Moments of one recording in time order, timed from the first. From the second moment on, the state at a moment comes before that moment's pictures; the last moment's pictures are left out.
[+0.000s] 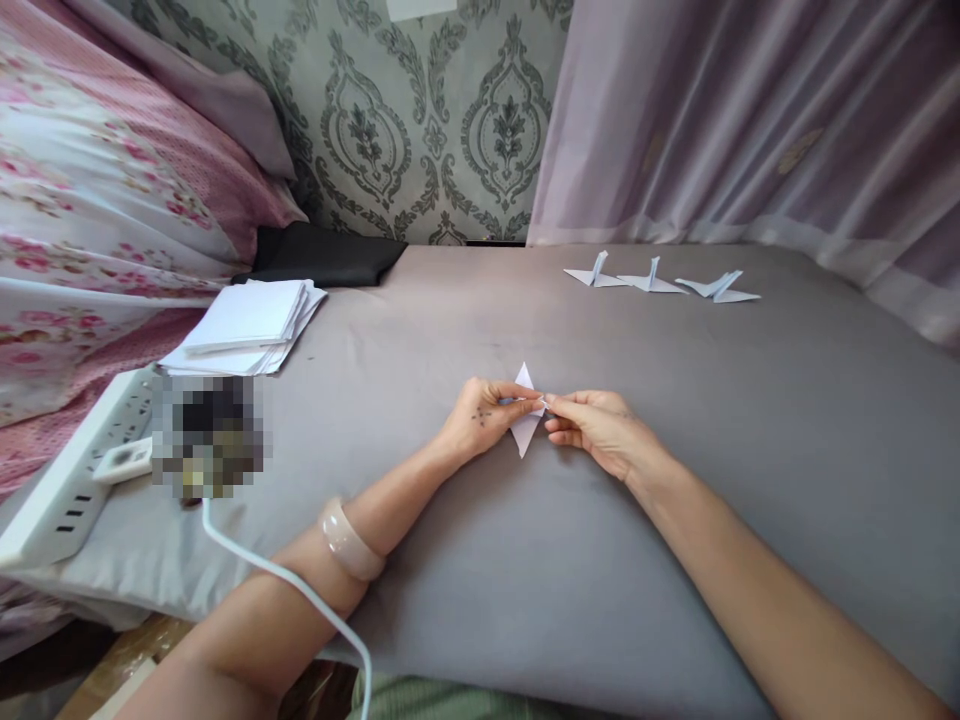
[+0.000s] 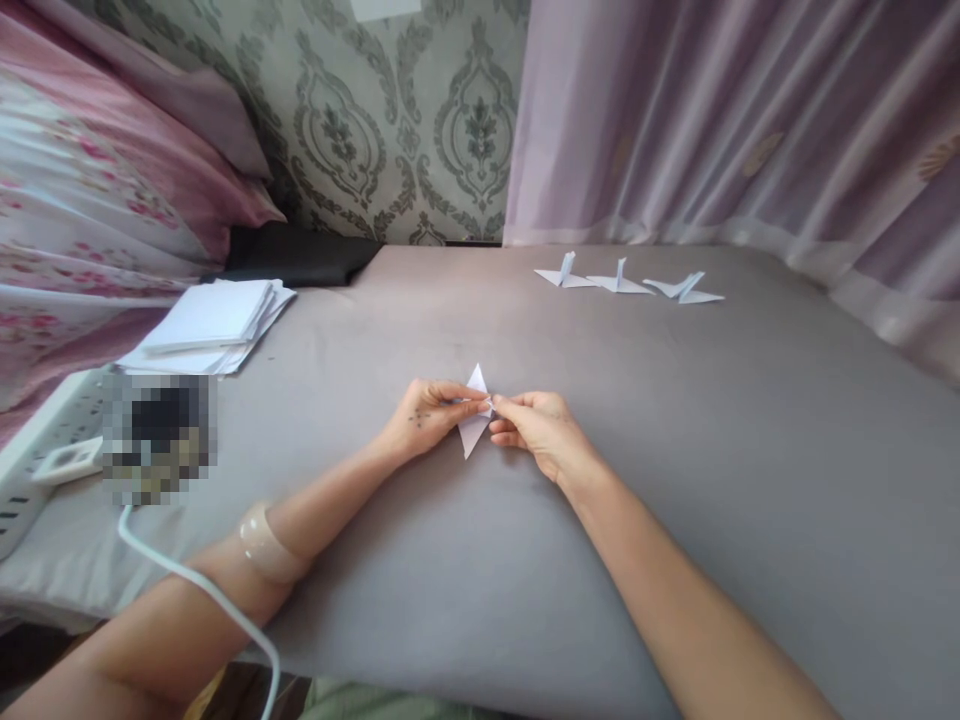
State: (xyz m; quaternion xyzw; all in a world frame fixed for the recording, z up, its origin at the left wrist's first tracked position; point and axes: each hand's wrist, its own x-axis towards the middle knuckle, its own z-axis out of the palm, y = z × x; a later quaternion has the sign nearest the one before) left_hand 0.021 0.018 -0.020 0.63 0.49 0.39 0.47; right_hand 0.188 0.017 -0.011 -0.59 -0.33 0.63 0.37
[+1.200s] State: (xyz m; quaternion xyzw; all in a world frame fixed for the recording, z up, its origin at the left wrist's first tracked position) left_hand 0.023 0.019 -0.020 0.67 0.43 0.43 0.42; right_hand 0.197 0.007 -0.018 -0.57 -0.61 0.45 0.32
